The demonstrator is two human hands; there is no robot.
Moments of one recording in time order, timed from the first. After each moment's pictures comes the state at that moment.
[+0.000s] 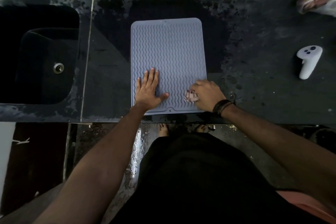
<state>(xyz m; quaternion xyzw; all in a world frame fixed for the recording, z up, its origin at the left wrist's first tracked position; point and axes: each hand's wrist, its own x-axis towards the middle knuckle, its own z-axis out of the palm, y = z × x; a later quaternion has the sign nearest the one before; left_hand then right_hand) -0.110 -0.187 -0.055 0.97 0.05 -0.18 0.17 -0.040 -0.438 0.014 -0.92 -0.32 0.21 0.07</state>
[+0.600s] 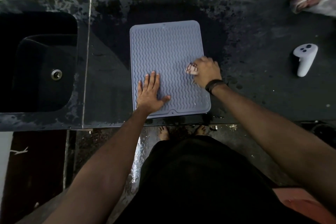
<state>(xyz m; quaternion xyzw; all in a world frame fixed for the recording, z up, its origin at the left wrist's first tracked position) -0.110 -0.186 -0.060 0.97 0.04 -0.17 0.17 0.022 -0.405 0.011 -0.97 -0.18 0.15 0.10</state>
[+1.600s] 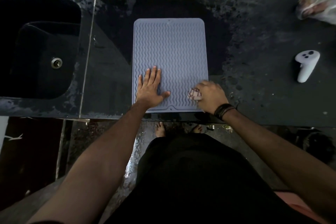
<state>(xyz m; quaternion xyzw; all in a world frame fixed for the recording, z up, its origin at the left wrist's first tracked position) -0.110 -0.186 -0.062 0.97 0.05 -0.17 0.17 -0.053 -0.441 0.015 -0.94 -0.26 0.21 0.09</state>
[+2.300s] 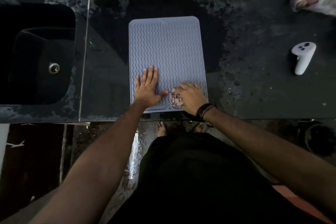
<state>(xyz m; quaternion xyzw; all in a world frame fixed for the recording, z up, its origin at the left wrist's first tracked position) -0.110 -0.187 -0.061 0.97 0.05 -0.18 0.16 -0.075 -0.397 0.004 -0.92 -0.34 0.20 0.06</state>
